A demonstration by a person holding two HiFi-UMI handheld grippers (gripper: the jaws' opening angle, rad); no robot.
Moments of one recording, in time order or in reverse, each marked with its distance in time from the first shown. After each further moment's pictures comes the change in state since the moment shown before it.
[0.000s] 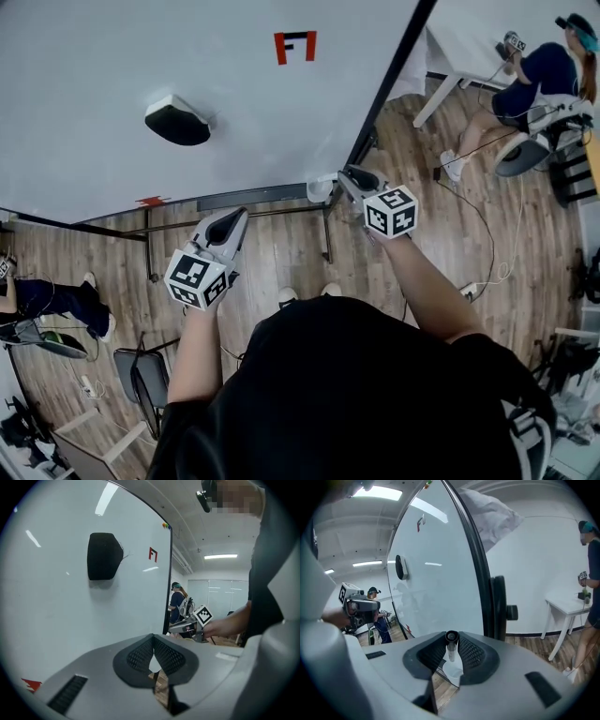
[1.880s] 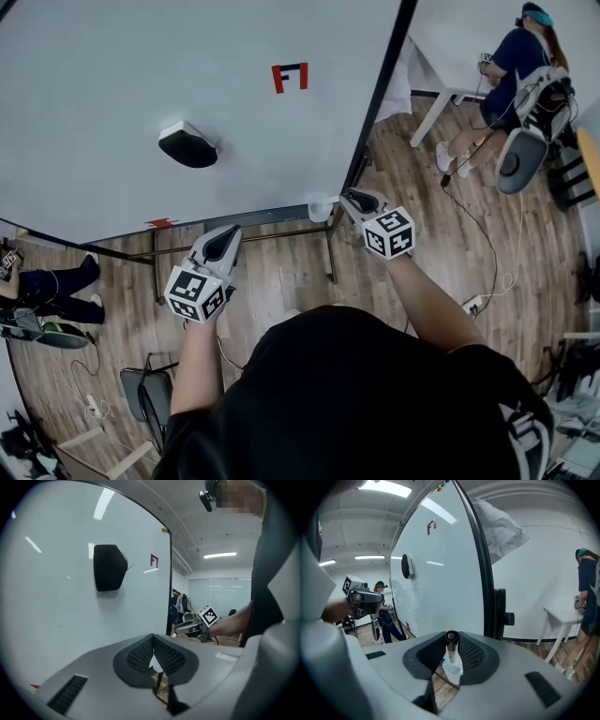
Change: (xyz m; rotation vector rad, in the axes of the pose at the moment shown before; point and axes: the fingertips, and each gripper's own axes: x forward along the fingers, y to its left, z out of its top) left arm -0.022 0.008 0.014 0.028 -0.012 0.027; right arm -0.021 0.012 0.004 -0.071 -0.008 -0.030
